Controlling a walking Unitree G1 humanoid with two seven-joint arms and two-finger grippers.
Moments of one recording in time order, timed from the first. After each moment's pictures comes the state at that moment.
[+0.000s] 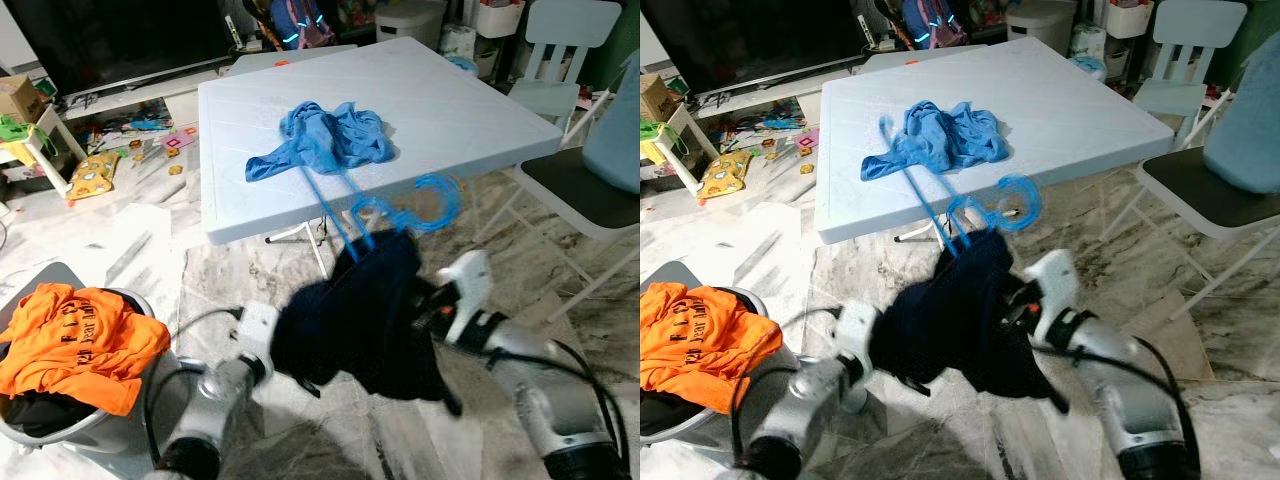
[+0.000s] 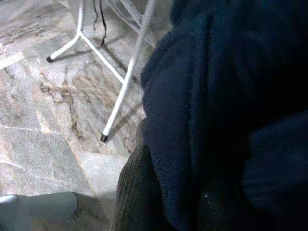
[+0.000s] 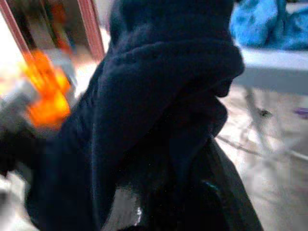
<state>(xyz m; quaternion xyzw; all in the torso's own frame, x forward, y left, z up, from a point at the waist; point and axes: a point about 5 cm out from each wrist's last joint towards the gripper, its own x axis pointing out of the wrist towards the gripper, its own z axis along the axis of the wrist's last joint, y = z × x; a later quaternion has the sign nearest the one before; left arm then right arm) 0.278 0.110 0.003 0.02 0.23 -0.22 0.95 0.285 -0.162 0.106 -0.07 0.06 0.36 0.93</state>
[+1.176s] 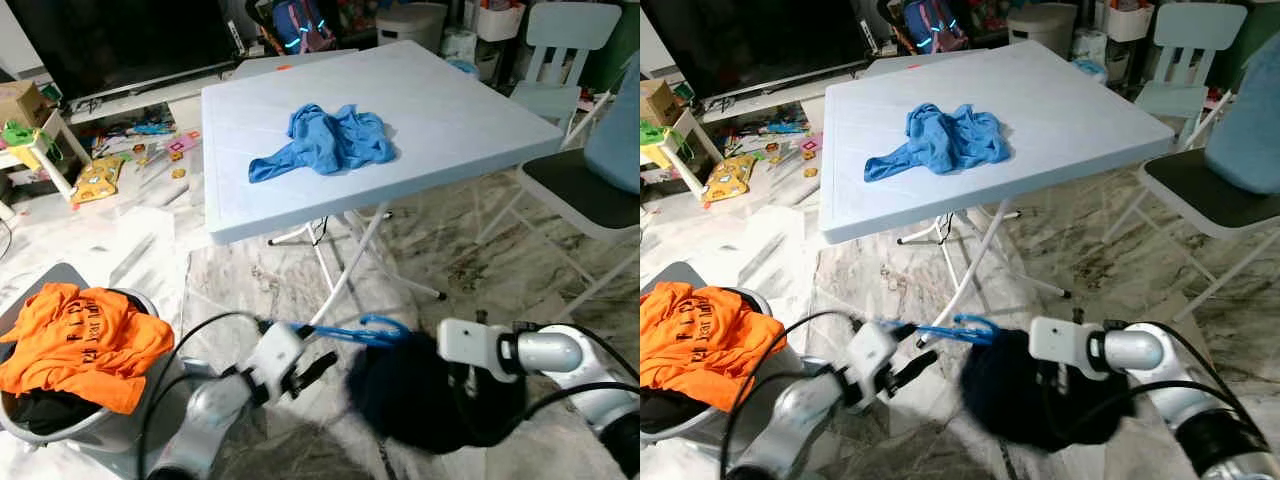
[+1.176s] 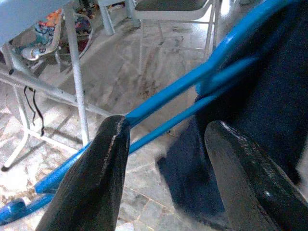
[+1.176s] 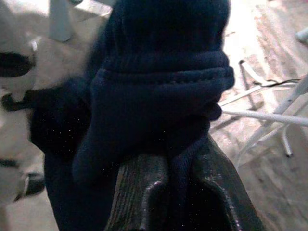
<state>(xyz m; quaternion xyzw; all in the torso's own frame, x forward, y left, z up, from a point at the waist) 0.257 0.093 0.026 0.10 0.07 -0.42 0.90 0.276 -0.221 0.081 -0.40 0.19 0.53 0.73</state>
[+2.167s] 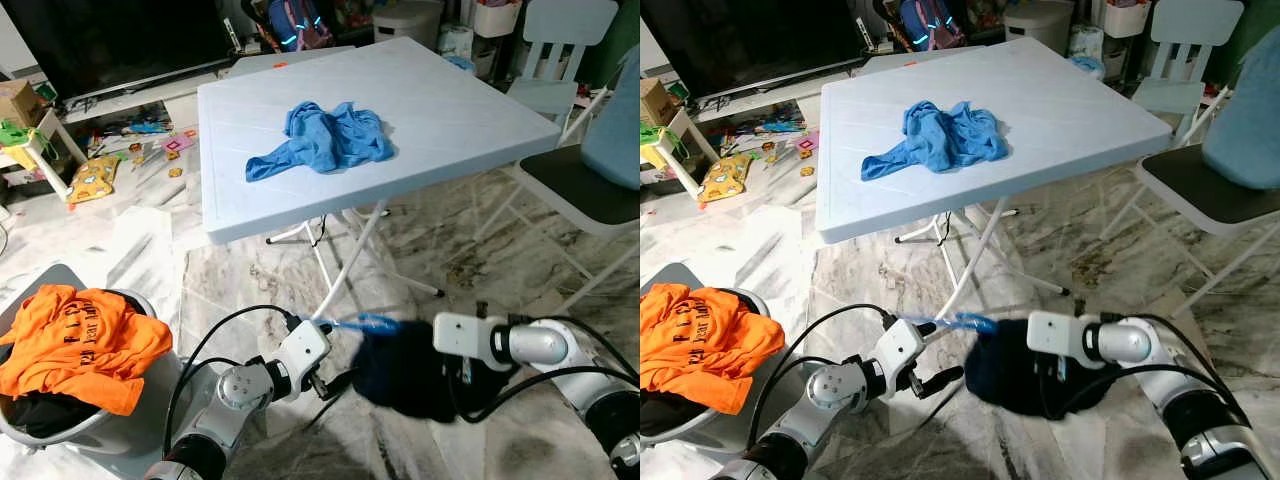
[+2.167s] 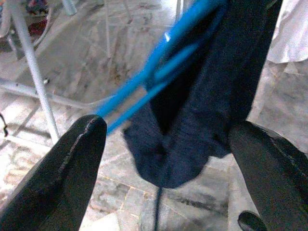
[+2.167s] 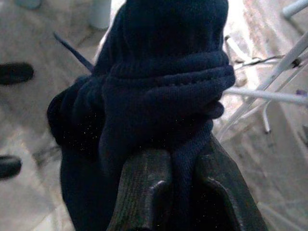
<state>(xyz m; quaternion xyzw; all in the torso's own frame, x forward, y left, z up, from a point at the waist) 0.268 0.073 0.017 0.12 0.11 -0.48 0.86 0.294 -0.223 0.065 -0.45 0.19 0.47 0.73</state>
